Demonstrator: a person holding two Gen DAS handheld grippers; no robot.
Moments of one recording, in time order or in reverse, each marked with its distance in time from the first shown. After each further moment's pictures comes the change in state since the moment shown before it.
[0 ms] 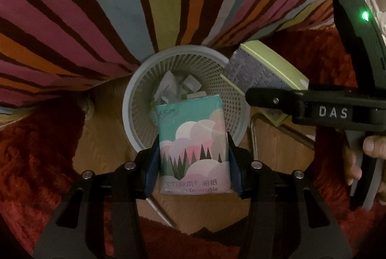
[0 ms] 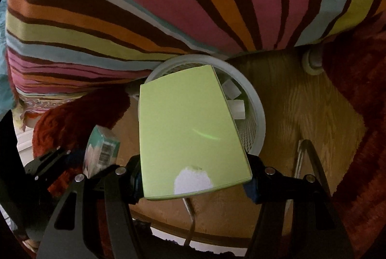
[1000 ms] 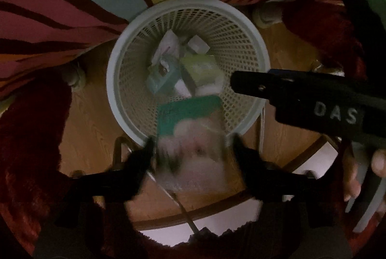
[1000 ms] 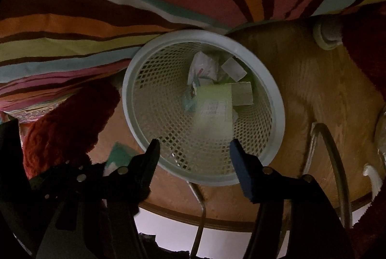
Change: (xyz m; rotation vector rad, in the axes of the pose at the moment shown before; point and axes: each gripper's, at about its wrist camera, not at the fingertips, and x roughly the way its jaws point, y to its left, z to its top) left arm 0.063 0.011 0.019 -0.047 0.272 0.019; right arm 0.062 -0.013 0.021 0.098 0.139 0.004
